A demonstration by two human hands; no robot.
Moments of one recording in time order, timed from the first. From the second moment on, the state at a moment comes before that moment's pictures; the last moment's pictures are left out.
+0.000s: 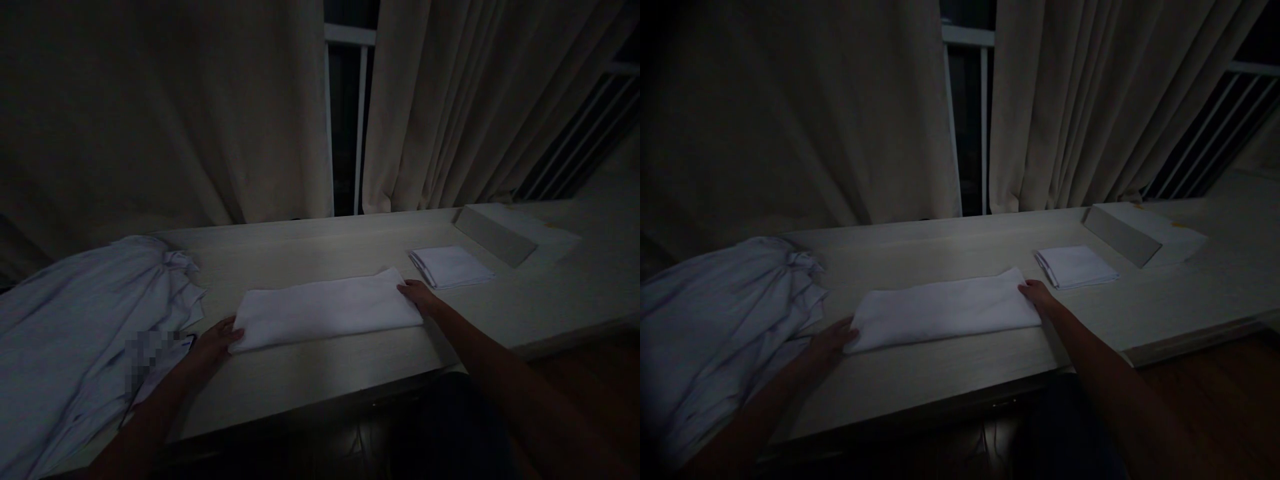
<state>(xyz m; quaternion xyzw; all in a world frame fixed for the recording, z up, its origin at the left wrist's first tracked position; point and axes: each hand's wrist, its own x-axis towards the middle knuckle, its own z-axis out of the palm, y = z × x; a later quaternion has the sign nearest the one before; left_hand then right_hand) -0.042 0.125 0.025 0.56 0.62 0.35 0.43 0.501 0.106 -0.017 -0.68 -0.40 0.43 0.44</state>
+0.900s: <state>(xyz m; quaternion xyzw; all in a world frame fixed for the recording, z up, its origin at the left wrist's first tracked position) -0.047 0.090 -0.012 0.60 0.73 0.25 0.21 0.498 0.054 -0.045 -0.75 -0.41 0.22 0.47</state>
